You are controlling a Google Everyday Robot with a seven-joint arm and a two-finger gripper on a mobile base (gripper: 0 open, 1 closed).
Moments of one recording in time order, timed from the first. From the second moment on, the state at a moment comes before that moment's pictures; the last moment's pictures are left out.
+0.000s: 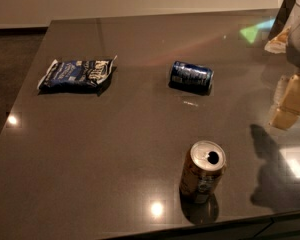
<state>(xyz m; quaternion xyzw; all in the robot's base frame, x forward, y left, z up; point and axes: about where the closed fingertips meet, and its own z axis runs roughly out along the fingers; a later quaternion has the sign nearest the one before) 0.438 -0.217 0.976 -0.60 0.78 -0.03 0.16</state>
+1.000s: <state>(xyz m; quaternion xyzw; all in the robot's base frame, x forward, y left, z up) 0.422 -0.210 0.973 -0.62 0.77 0.01 0.16</state>
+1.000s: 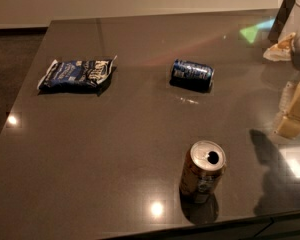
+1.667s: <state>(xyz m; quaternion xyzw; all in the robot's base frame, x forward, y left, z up) 0.376 -0.176 0.946 -0.64 0.74 0.07 0.20</state>
